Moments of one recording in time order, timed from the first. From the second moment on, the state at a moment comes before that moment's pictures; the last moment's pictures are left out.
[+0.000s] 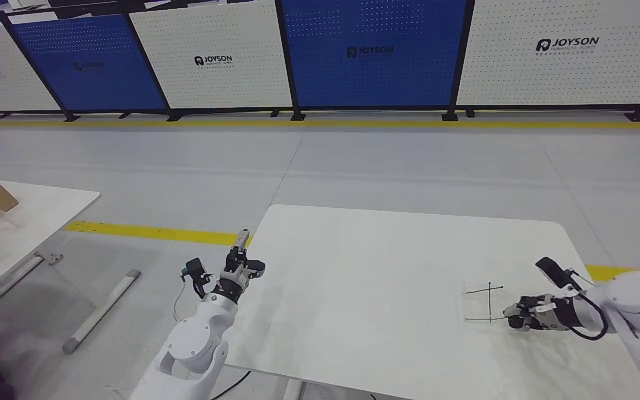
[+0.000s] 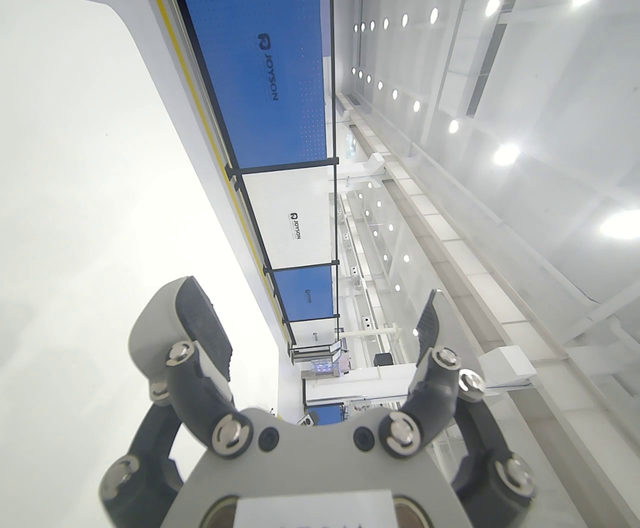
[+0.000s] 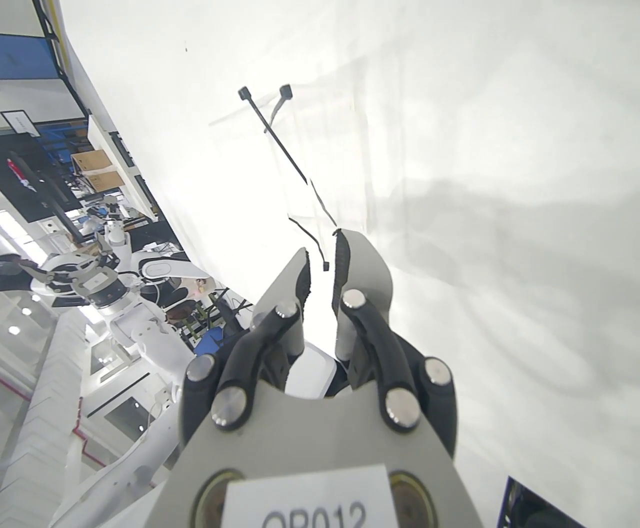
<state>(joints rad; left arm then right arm) 1.73 -1.15 -1.60 -1.80 -0.42 0.00 0.00 -0.85 -0.85 1.01 -1.10 -0.01 0.31 1.28</state>
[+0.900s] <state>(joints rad) 1.73 -1.15 -1.60 -1.80 -0.42 0.00 0.00 -0.98 -0.81 1.17 -1.20 0.10 0.21 1.20</state>
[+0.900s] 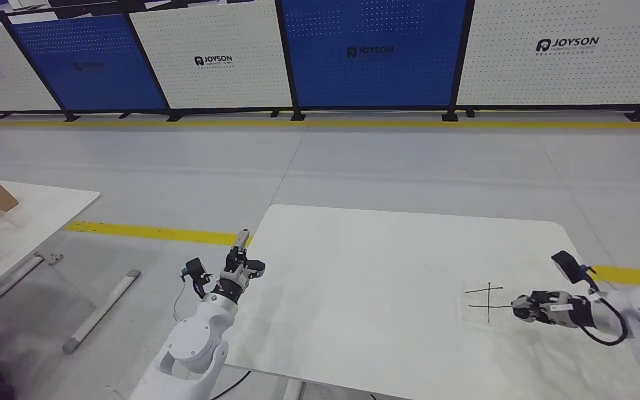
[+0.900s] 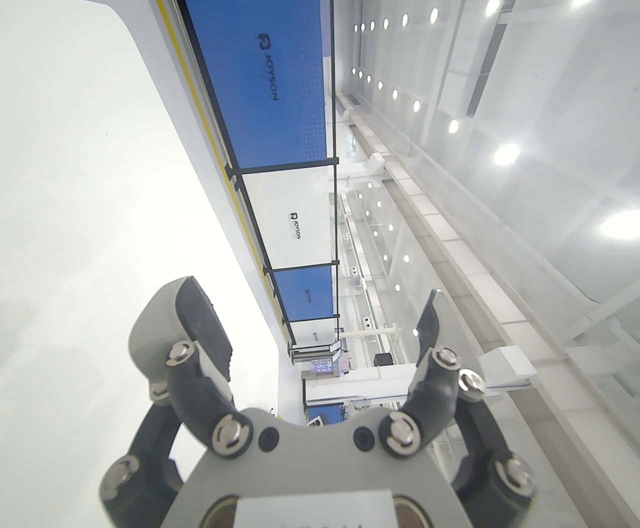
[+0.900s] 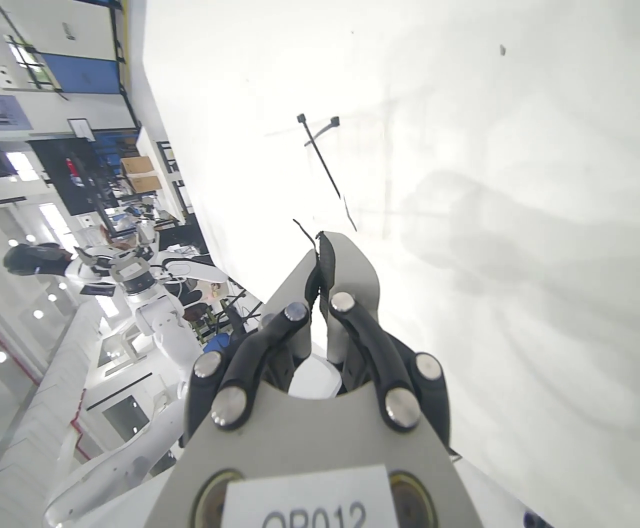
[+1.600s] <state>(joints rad) 1.73 -1.15 -1.60 -1.80 -0.42 0.00 0.00 -1.03 -0.80 1.23 -1.23 0.16 0.14 1.19</state>
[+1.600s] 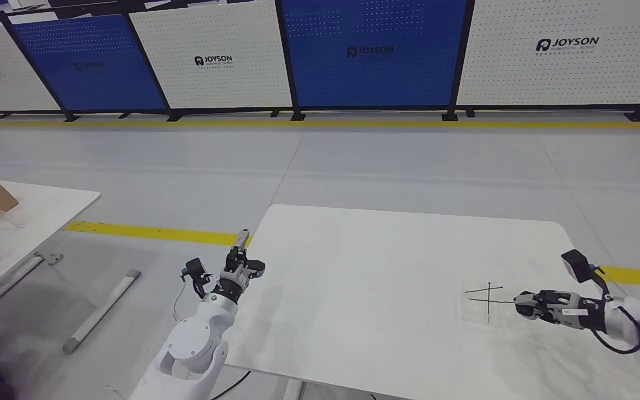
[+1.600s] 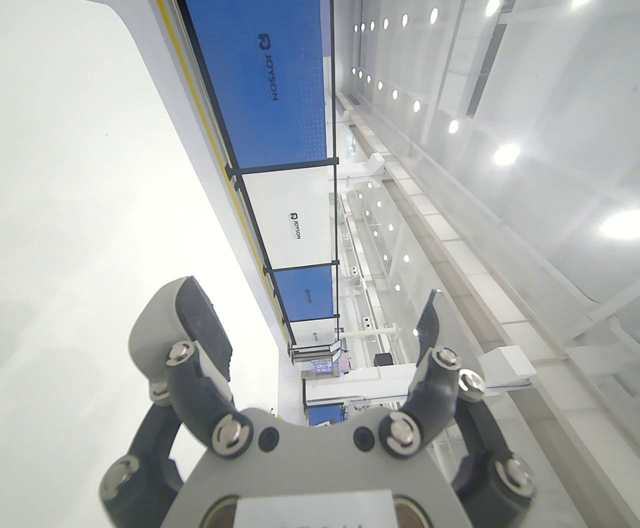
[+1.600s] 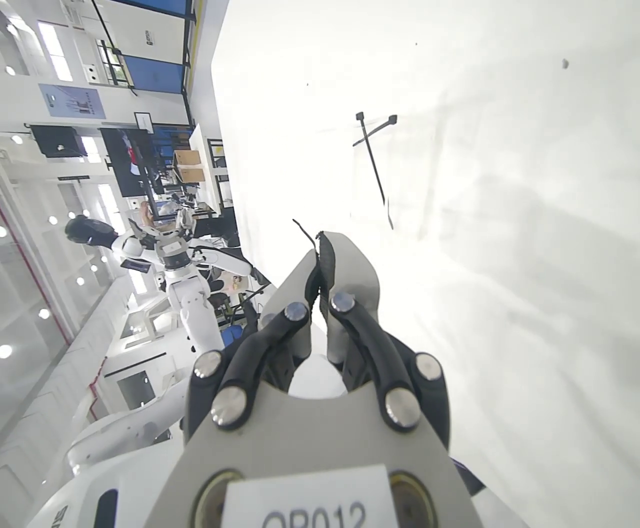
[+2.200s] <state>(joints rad) 1.73 -1.15 -1.60 -1.80 -0.42 0.00 0.00 -1.08 -0.82 1.20 -1.43 0.20 -0.09 1.15</state>
